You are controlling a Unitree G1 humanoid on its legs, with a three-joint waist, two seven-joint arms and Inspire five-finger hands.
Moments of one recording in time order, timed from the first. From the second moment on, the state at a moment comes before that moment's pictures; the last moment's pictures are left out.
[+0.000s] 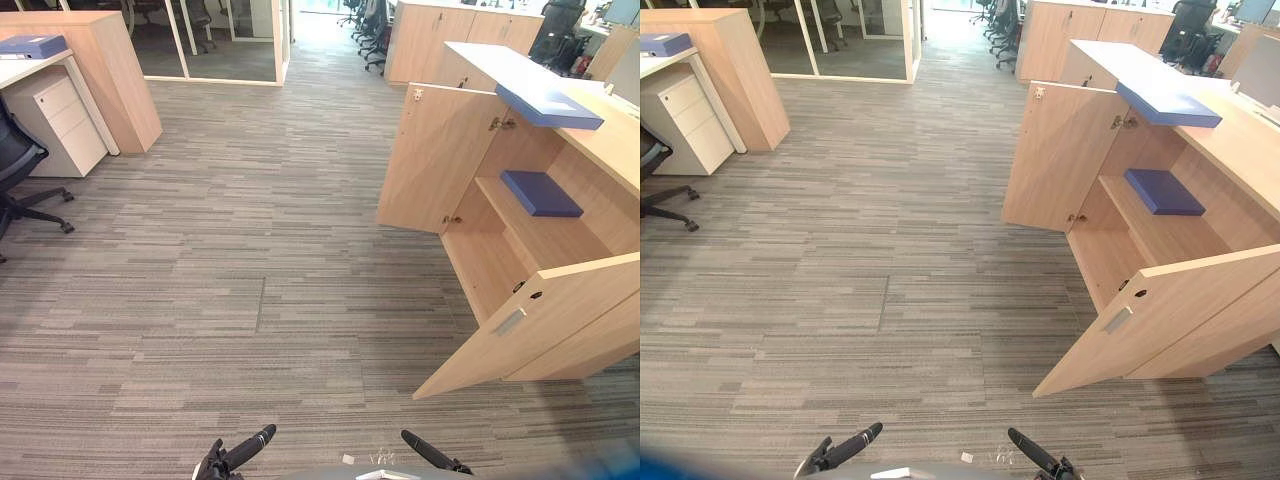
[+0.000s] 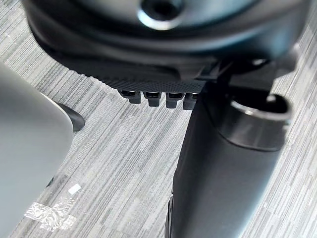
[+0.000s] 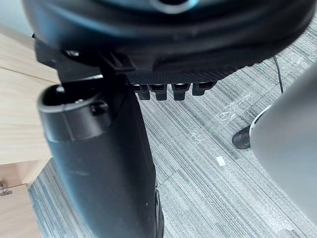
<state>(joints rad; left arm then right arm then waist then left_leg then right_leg) 0.27 0.01 0.21 0.77 -0.35 0.05 0.13 0.22 0.06 -0.29 0.80 0.36 0.14 -0.21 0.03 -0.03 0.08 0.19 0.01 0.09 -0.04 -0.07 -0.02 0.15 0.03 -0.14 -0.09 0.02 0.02</state>
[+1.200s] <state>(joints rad) 0.30 -0.01 0.23 0.59 -0.46 0.07 0.22 0.14 0.02 -0.25 0.82 0.35 0.17 -0.24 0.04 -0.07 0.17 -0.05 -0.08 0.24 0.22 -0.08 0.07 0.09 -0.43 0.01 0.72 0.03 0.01</state>
